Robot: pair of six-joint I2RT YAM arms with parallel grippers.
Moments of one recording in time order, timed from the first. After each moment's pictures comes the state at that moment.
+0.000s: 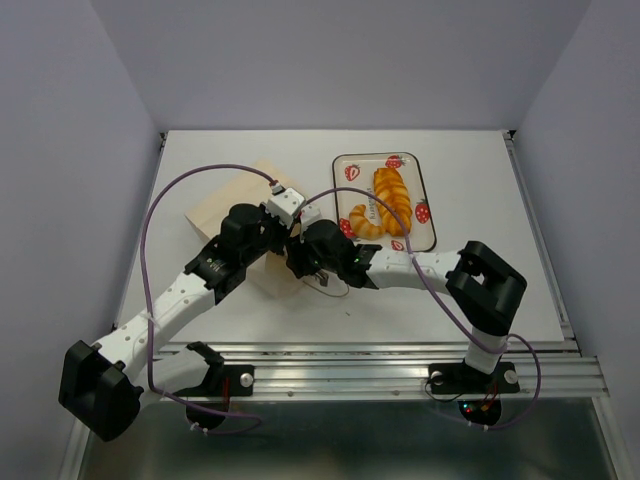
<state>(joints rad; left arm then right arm) -0.59 1.03 0.75 -0.08 0.03 0.15 0.99 1.81 1.12 0.14 0.09 0.32</state>
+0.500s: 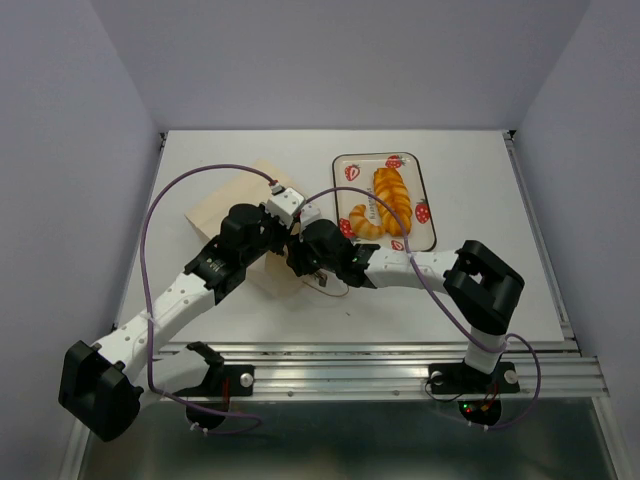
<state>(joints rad) -0.59 1.03 0.75 -0.08 0.03 0.15 0.99 1.82 1.14 0.13 0.13 0.35</state>
